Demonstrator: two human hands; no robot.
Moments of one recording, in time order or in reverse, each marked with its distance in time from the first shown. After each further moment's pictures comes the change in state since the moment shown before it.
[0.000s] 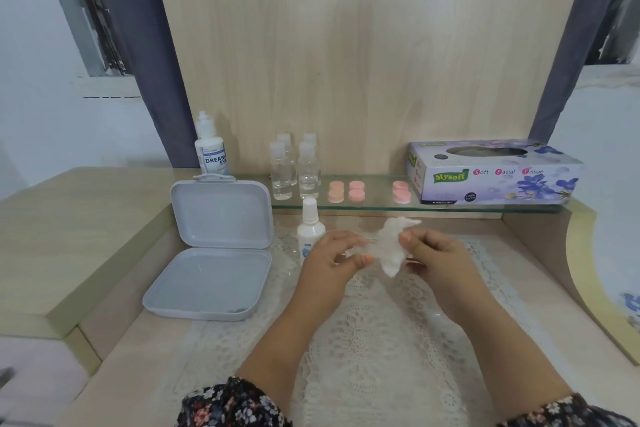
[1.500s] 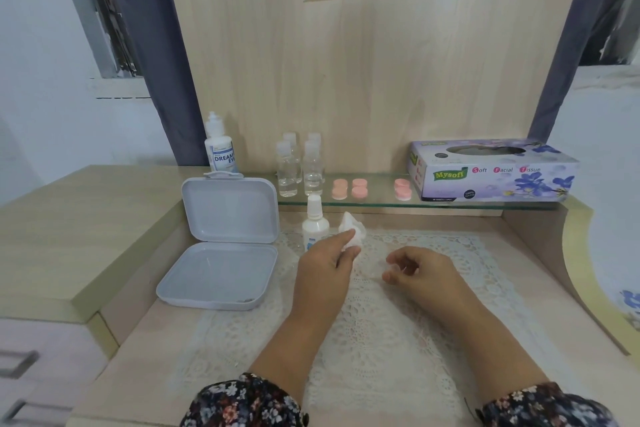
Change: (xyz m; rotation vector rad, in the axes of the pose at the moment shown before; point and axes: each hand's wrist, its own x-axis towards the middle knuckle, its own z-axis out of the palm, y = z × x) left_hand -0.019 0.000 0.001 0.349 0.269 0.144; right_hand -0.009 0.017 -0.004 -0.793 -0.085 -0.091
